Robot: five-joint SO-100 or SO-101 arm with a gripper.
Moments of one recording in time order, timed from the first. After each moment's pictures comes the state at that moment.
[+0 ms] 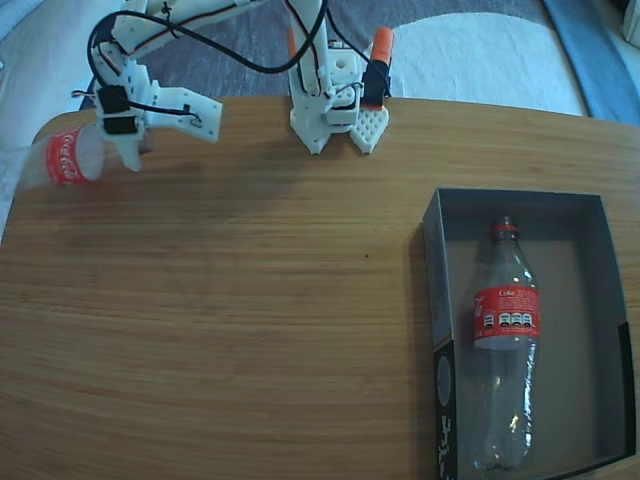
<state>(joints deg) 75.1 81.2 95.3 60.8 -84.6</state>
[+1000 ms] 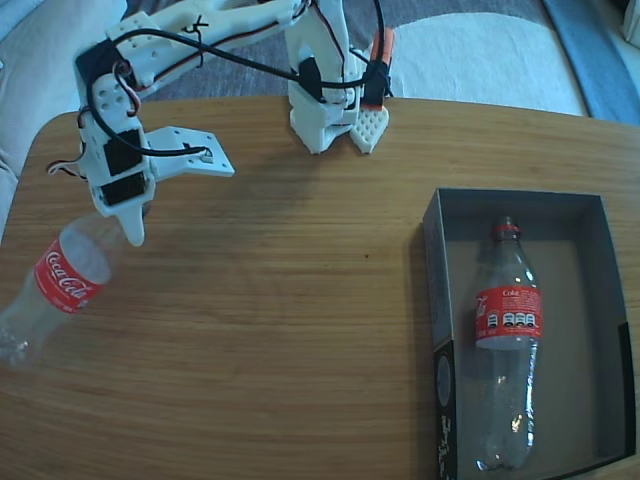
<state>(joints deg) 47.4 81.1 77.7 73.7 -84.6</state>
